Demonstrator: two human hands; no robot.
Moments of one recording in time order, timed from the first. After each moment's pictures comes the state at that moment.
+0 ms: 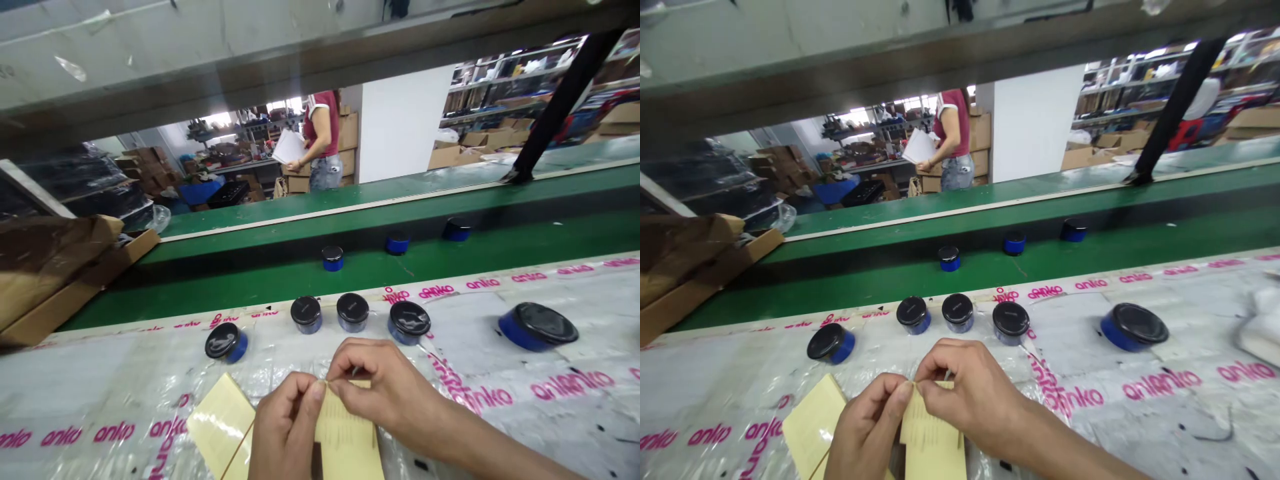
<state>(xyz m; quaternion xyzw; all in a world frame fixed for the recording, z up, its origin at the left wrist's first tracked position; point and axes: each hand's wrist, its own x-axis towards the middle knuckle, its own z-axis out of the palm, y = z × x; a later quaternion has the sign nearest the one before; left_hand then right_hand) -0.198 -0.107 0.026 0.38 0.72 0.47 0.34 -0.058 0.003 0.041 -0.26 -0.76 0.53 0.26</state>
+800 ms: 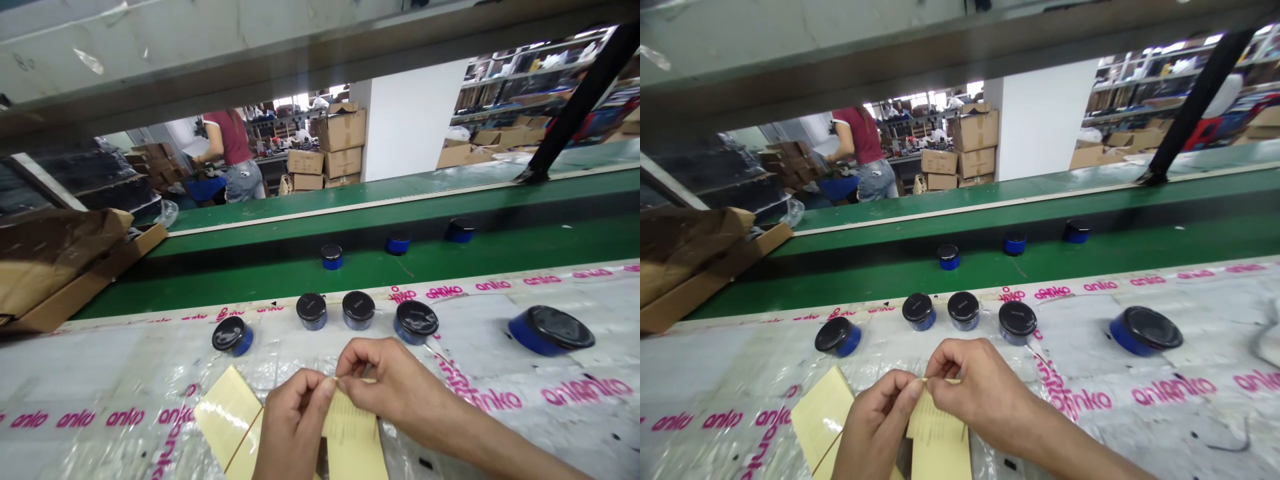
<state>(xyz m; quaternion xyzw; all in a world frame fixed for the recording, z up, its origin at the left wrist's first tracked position) -0.195 -0.105 0.022 0.38 0.71 0.49 0.34 -0.059 0.002 0.050 -0.34 -0.74 0.55 0.19</state>
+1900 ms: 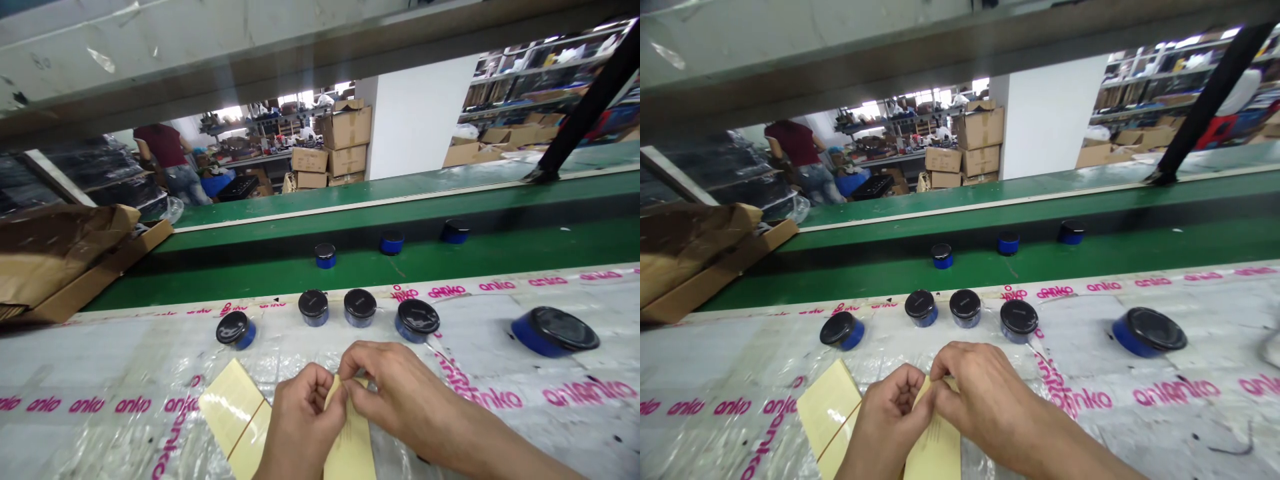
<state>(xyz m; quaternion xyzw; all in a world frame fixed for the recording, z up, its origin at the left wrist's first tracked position) -0.192 -0.098 0.004 0.42 0.72 0.44 0.35 -0.045 0.000 0.047 -0.29 -0.86 0.41 0.15</state>
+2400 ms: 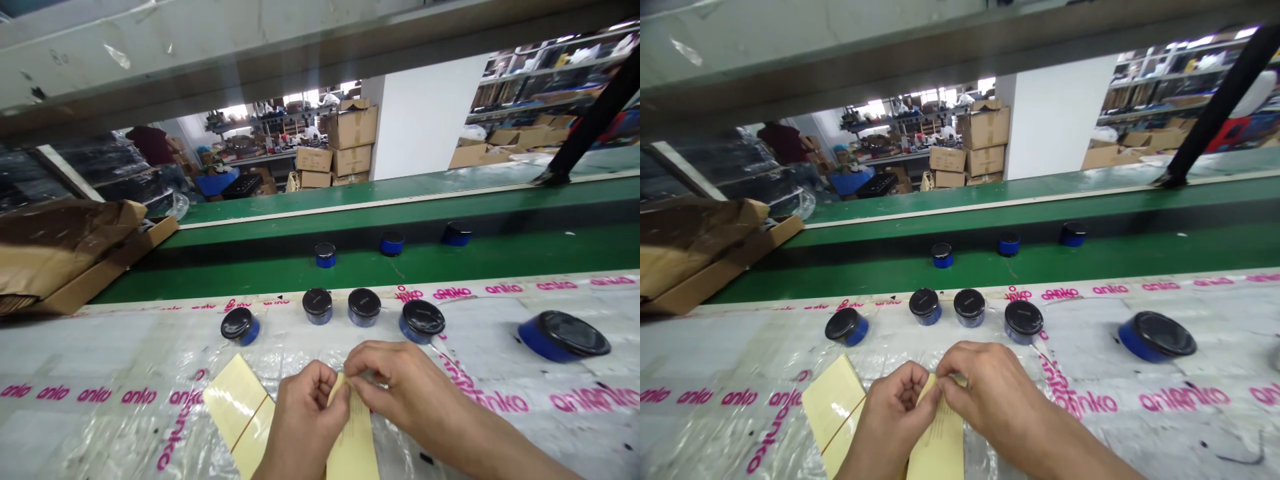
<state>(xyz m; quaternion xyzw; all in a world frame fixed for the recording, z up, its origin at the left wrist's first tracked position) -0.188 -0.098 0.014 0.39 0.73 0.44 0.36 -0.044 0.003 0.048 -0.27 -0.87 0.39 0.15</state>
